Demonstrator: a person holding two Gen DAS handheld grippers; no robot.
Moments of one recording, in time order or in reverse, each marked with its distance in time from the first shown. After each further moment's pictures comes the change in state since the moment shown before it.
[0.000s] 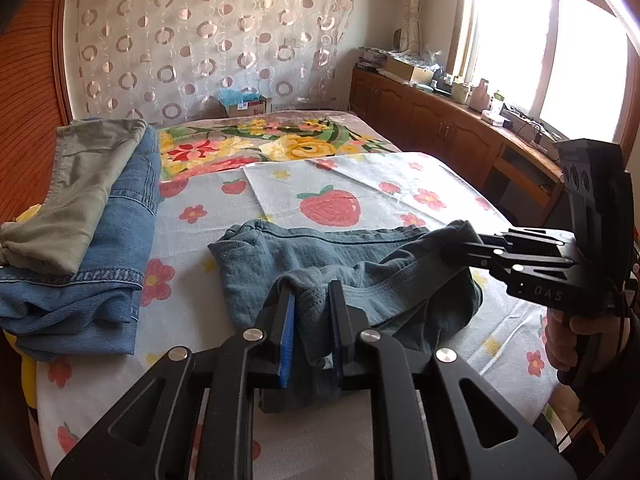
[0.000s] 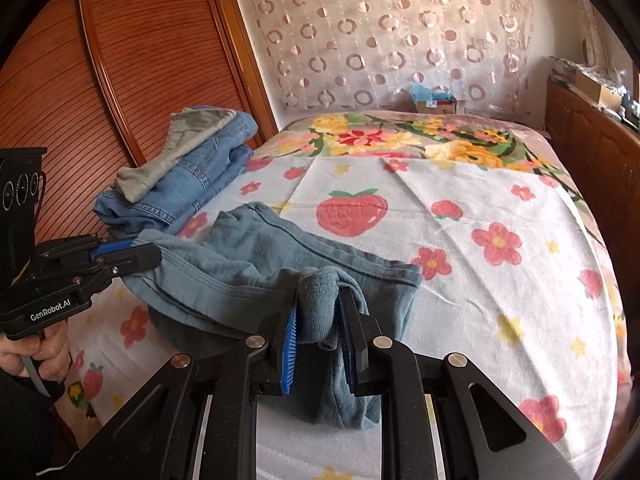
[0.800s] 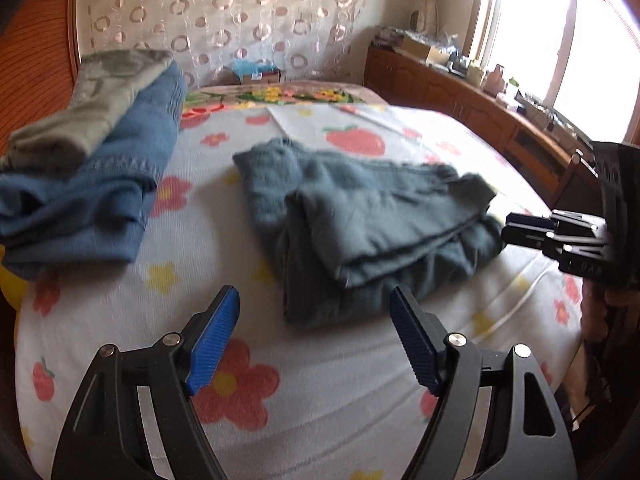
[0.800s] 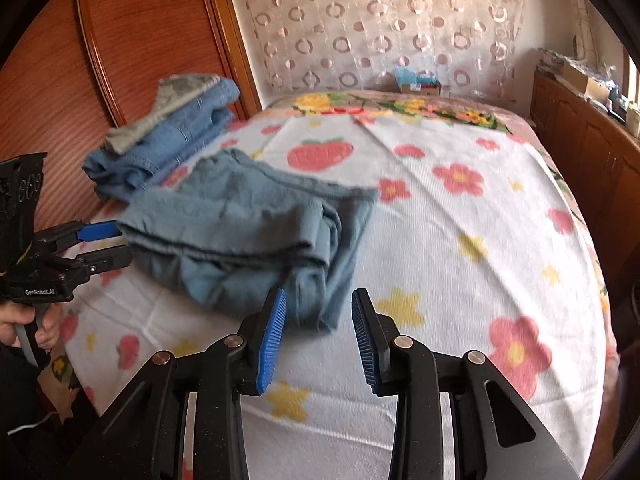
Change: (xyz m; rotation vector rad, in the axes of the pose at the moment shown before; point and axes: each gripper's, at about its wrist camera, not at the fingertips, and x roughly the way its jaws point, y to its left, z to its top) left arm 0.013 0.019 -0.061 -0.044 0.093 0.028; right arm -0.017 -0.011 -0.055 -0.017 0.084 -0.065
